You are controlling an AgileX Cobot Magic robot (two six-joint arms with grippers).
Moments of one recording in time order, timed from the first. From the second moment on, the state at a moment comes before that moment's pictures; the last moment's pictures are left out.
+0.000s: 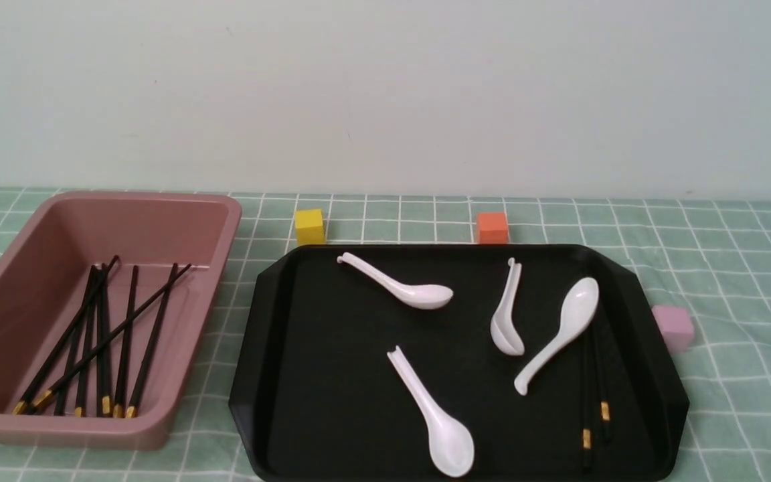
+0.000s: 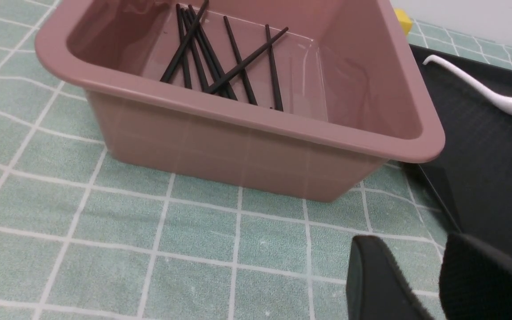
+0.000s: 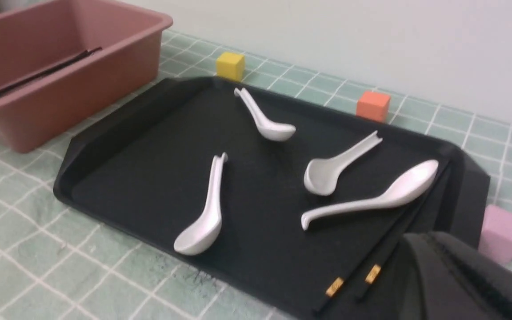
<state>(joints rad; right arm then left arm) 0.53 0.30 -0.26 -0.12 0.31 0.17 -0.12 -0.01 0.03 0.02 0.39 -0.33</state>
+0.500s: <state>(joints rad) 0.53 0.30 -0.26 -0.12 0.28 0.17 -0.12 -0.01 0.03 0.02 0.39 -0.33</state>
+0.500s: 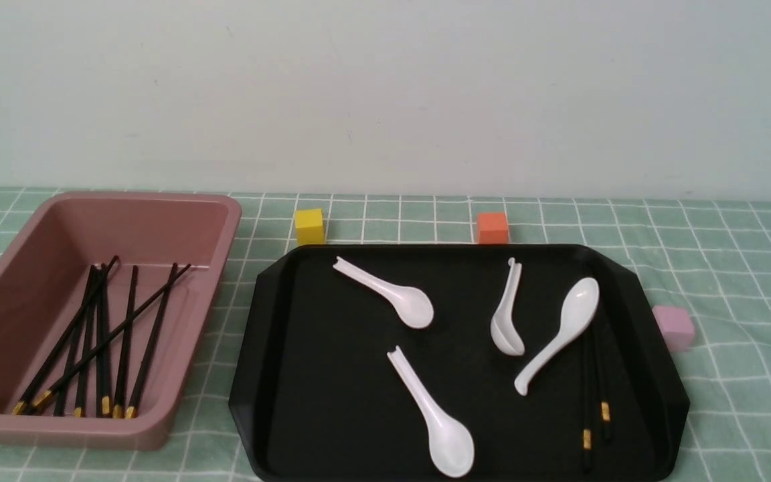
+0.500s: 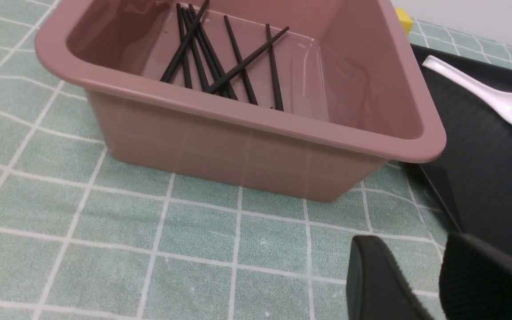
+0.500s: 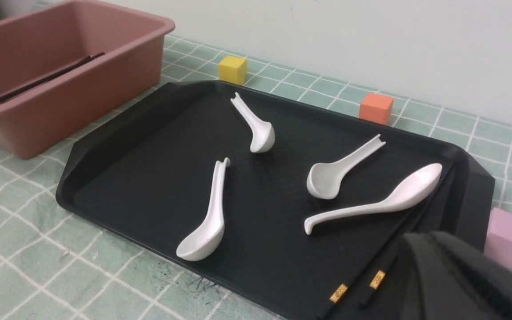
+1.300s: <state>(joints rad) 0.26 0.14 -0.11 -0.08 0.28 0.14 -0.12 -0.01 0.03 0.02 0.39 -0.33</state>
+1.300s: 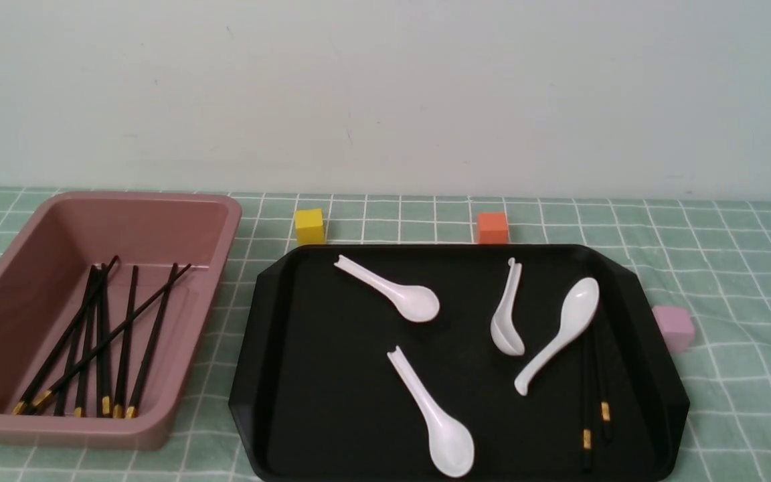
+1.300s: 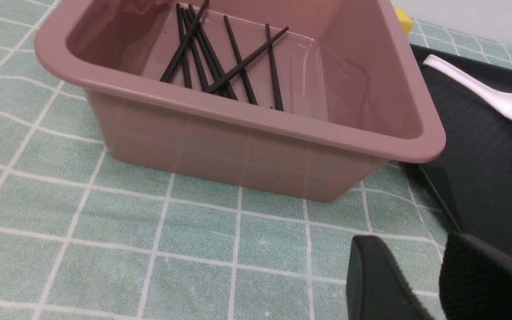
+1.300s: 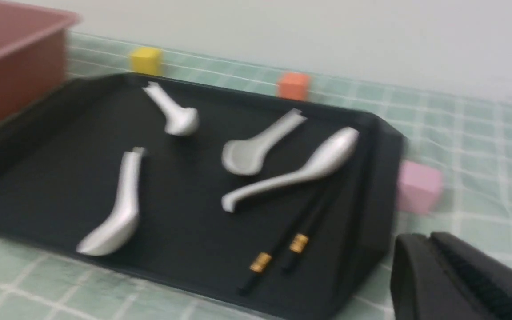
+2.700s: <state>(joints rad) 0.05 -0.01 0.02 -0.07 0.36 0.14 -0.12 -0.01 0.03 0.02 0.39 -0.33</state>
